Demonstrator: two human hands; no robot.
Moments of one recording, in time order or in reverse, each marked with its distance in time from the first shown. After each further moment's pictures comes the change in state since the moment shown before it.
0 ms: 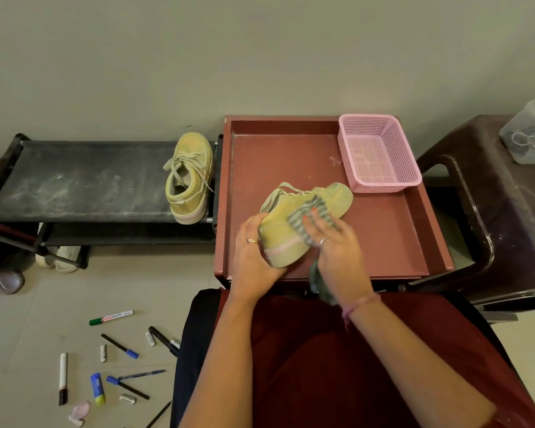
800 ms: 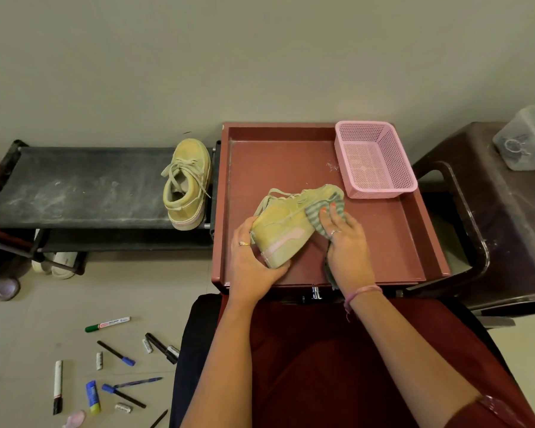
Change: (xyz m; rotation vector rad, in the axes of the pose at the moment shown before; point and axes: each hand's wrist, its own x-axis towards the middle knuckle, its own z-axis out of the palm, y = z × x) left_hand 0.004 0.005 0.001 -0.075 0.042 -0.107; right_hand 0.011 0.021 0.010 0.053 0.134 0.300
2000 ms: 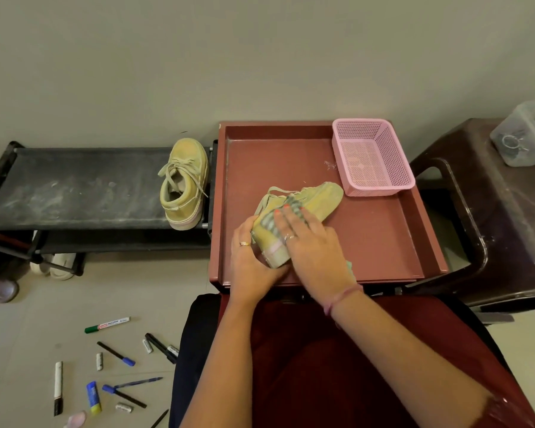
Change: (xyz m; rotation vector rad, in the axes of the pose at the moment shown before) left_hand -0.001 0.002 0.005 -0.002 -0.006 -0.026; right_hand -0.003 -0.056 -0.025 -0.299 -0.252 -0.266
